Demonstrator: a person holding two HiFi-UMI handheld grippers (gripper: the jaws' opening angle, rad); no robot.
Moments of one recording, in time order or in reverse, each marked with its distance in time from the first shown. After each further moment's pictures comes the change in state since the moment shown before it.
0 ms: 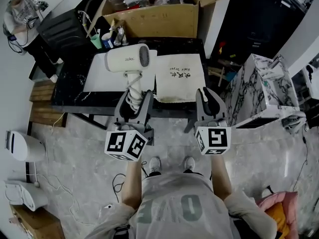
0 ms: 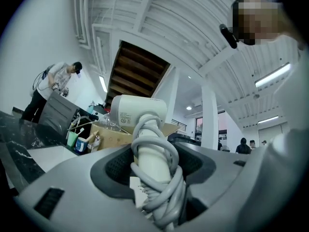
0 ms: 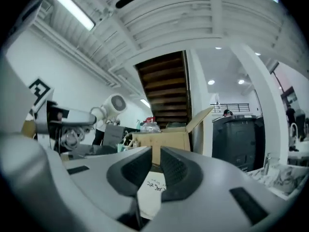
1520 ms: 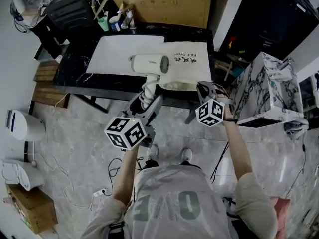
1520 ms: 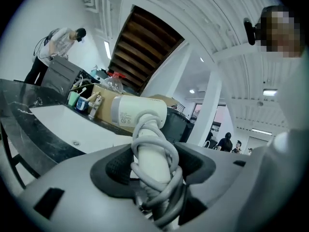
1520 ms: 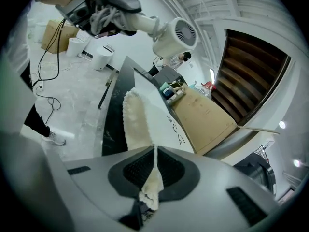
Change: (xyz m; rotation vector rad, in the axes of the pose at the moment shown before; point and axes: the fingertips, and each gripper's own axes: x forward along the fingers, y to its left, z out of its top) left arm -0.019 -0.013 -0.093 -0.179 0.343 -0.051; right arm 0.051 -0.005 -0.179 -0.891 0.449 0.422
